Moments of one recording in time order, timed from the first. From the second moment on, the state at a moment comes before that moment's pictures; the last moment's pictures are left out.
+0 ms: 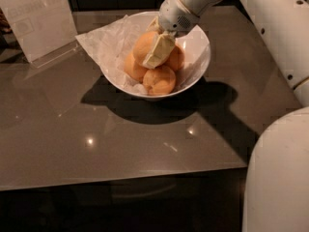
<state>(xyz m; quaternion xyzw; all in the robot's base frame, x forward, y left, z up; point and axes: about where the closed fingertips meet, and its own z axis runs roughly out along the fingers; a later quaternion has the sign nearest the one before) 0.629 0.010 0.924 -0.71 0.63 0.21 0.25</state>
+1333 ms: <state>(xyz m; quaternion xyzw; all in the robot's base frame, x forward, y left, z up) 0.513 -0.051 0.995 -0.66 0.60 0.23 0.39</state>
